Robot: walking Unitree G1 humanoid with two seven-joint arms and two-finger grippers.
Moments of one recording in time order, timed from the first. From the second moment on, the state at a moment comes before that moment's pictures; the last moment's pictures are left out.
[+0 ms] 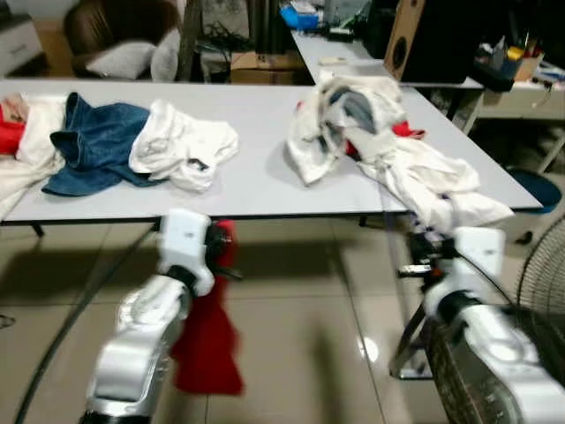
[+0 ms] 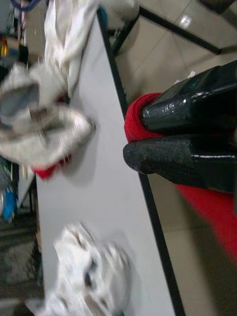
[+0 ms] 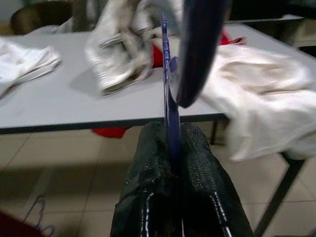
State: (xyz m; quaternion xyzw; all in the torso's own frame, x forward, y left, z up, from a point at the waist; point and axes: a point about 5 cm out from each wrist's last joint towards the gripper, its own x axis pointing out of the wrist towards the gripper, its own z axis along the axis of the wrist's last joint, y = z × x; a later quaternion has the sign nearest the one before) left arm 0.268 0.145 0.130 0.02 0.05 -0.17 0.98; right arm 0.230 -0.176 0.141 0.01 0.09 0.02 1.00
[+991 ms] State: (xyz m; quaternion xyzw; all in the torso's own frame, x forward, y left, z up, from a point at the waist) left arm 0.283 0.139 0.149 0.02 0.00 -0.19 0.98; right arm 0.234 -0.171 0.146 -0.01 0.08 0.09 0.99
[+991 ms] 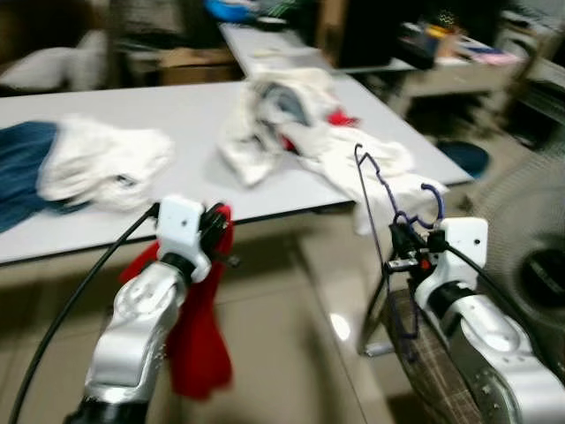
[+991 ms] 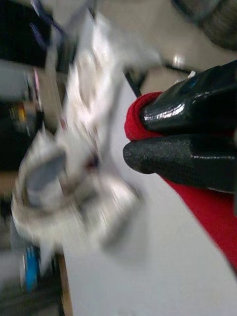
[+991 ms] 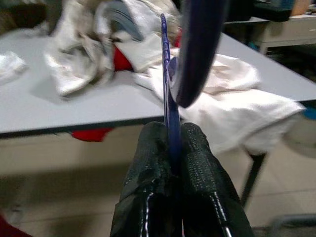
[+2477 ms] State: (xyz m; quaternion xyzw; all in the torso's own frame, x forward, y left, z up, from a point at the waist) left arm 0.367 0.117 0.387 0.00 -0.28 -0.30 0.91; right arm 0.243 -0.149 0.185 -0.15 0.10 0.51 0.84
